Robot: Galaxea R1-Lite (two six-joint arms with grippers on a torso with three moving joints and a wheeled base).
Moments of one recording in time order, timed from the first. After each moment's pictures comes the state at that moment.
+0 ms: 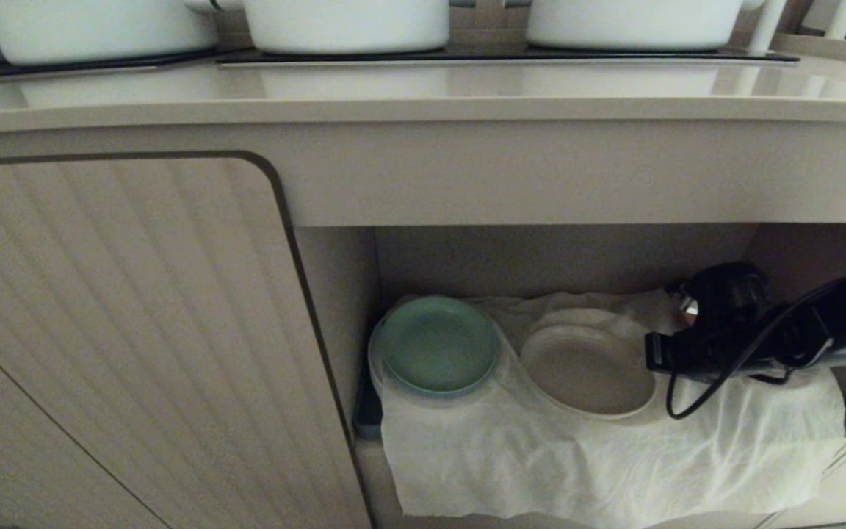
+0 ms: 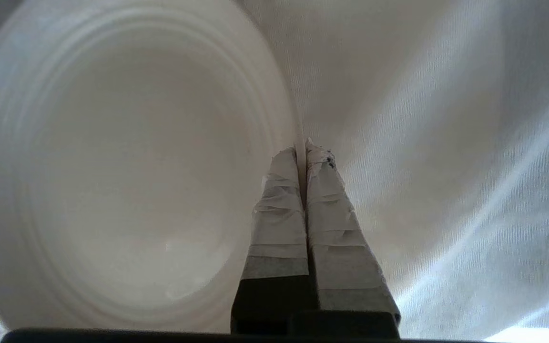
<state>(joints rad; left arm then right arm) 0.00 0.00 0.00 -0.01 0.01 -0.06 0.01 2.07 -1.00 -0.19 0.19 0.19</state>
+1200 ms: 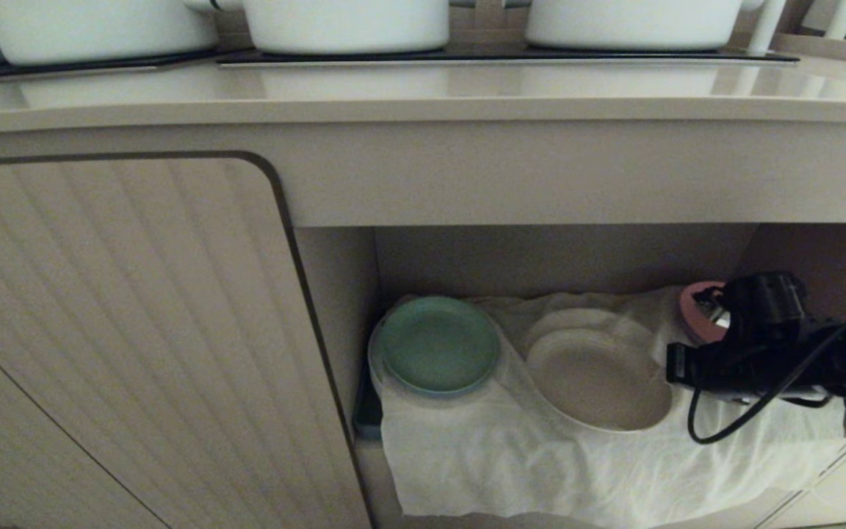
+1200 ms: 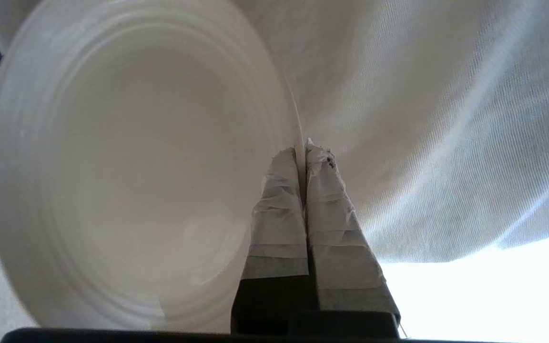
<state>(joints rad) 0.00 0.00 0.00 -0.01 0.01 -0.06 0.01 1.92 -0.80 -0.27 0.20 0.29</state>
